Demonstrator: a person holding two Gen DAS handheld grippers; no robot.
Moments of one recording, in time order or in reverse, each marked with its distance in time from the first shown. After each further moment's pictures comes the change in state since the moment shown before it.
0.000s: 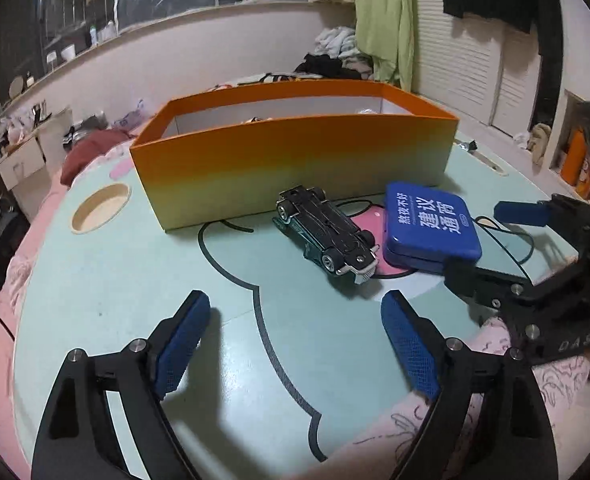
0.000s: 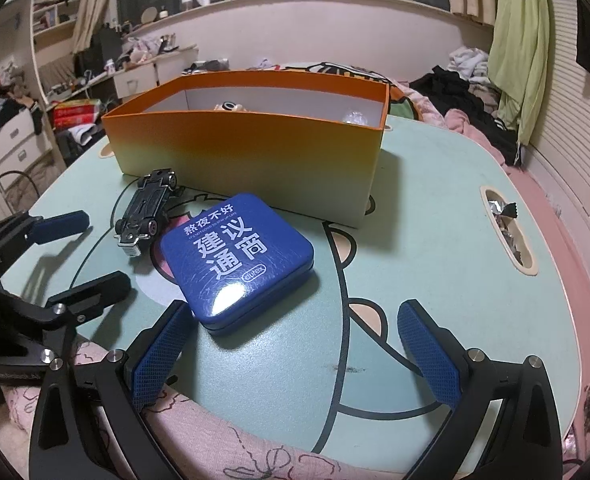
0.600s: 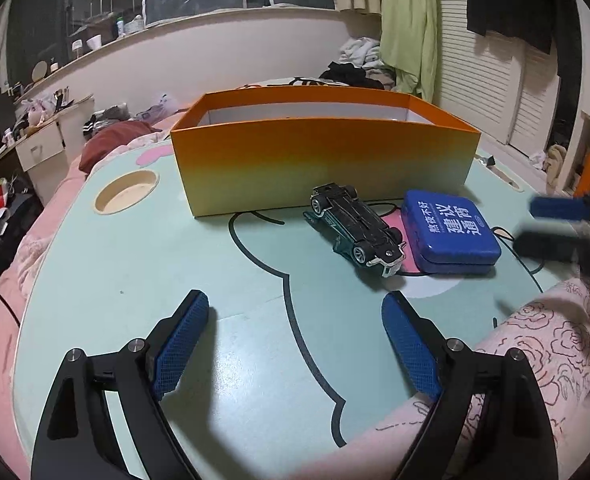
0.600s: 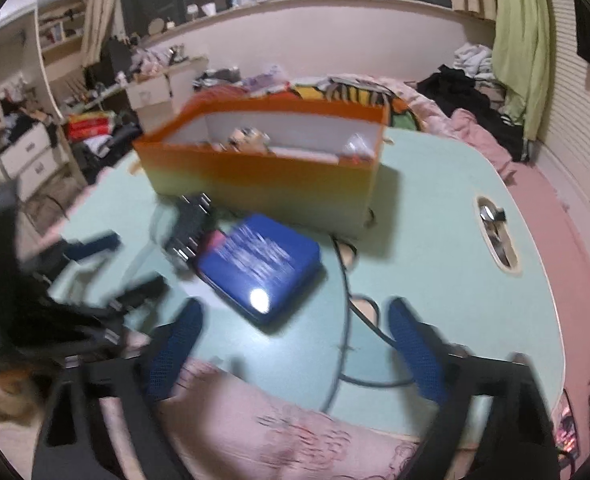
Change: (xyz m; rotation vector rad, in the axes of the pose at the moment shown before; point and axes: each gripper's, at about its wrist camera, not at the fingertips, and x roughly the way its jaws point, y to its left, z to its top) left arm -0.005 0.009 -0.018 -0.063 -0.048 0.054; right arm -0.028 0.005 0.038 0.035 -0.008 0.117
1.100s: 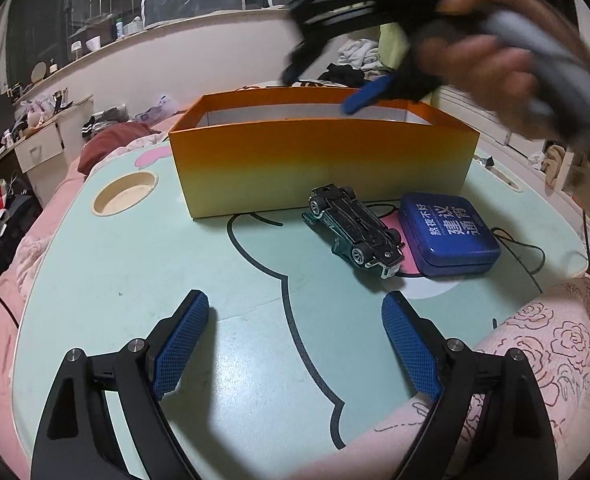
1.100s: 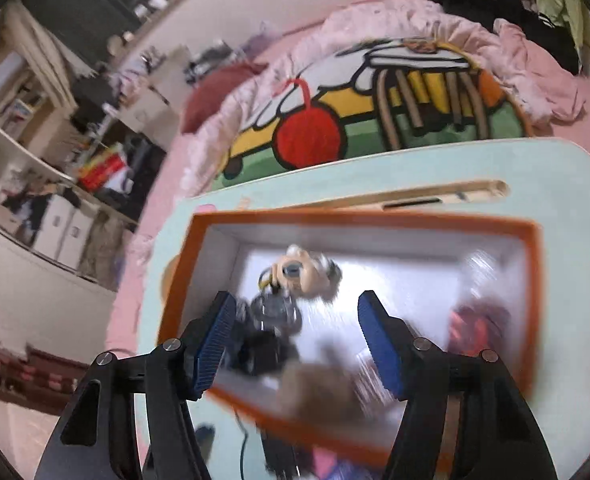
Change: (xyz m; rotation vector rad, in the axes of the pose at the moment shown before) left arm 0.001 0.001 -0.001 0.005 -0.008 -0.005; right arm 0.150 0.000 0.175 0.309 0.295 0.160
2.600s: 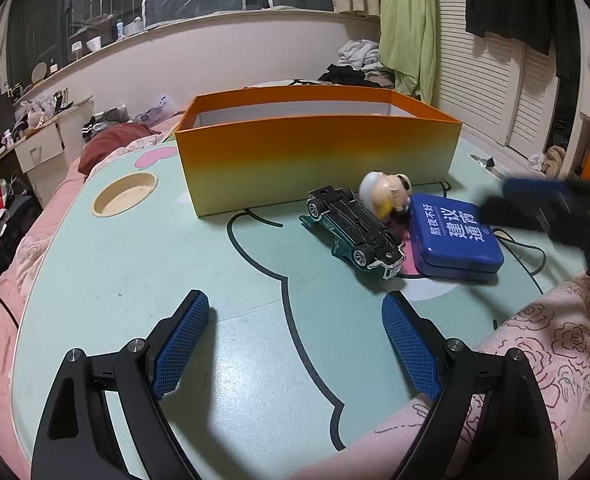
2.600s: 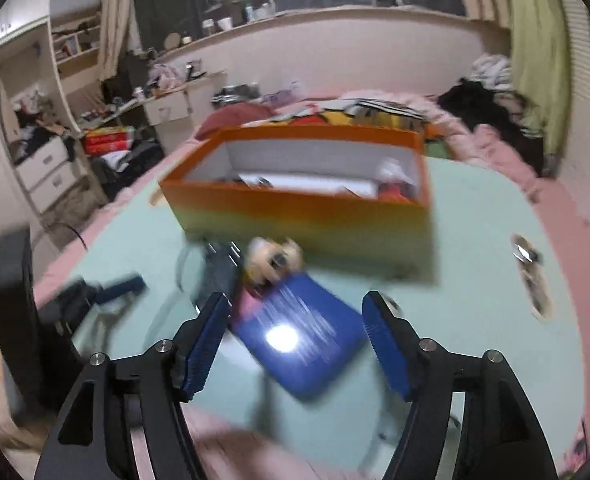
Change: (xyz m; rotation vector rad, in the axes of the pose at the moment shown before) left arm 0.001 -0.001 0.000 0.000 -0.002 -0.001; right arm -0.078 -0.045 -0.218 -0.306 -0.346 -0.177
